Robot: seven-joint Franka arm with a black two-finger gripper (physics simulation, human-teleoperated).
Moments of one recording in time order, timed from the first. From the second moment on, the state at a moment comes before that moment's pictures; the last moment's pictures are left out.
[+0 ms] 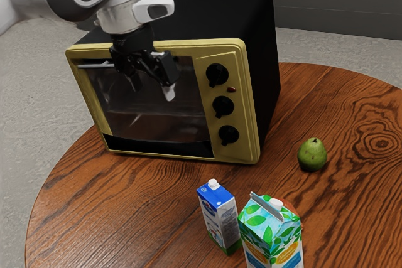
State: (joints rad) arm 0.16 0.13 -0.11 -1.25 0.02 1.45 0.04
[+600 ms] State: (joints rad) arm 0.21 -0.27 0.15 -1.67 -0.09 1.85 0.91
